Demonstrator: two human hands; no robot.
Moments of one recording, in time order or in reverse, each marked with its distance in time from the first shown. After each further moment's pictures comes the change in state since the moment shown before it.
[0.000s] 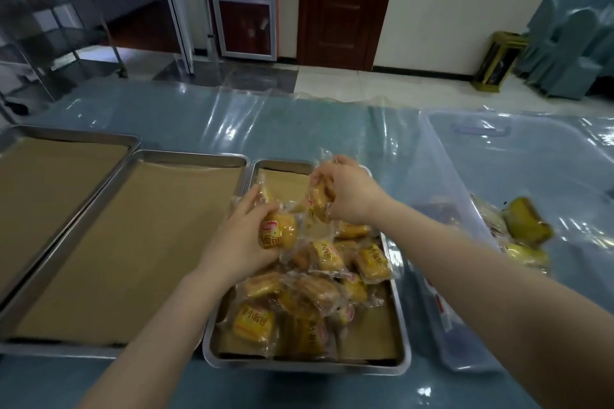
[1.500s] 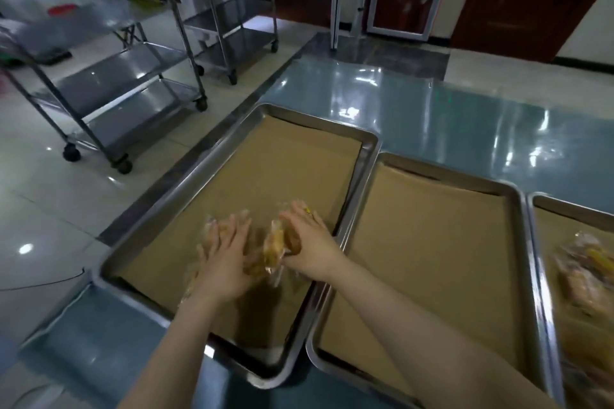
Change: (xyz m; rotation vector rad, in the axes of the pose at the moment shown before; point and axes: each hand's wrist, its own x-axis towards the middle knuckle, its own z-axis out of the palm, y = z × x) left_hand -0.118 -0.471 -0.220 0.163 0.003 -0.607; right_hand 0.188 -0.415 0.364 0.272 -0.362 -0.310
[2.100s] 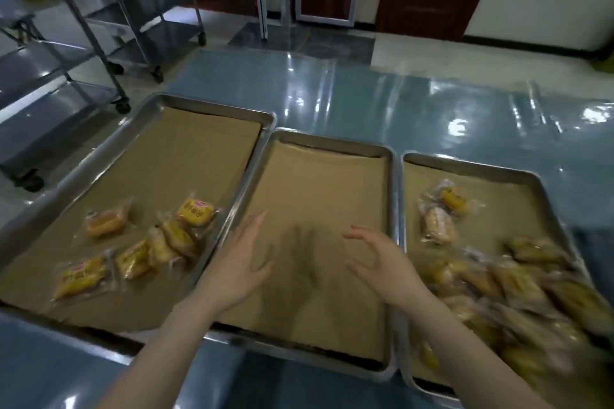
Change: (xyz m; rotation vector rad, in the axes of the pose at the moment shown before) left_hand -0.064 0.187 0.069 -0.213 -0.054 0.446; right_hand -0.243 0.148 -0.126 0.079 0.332 0.224
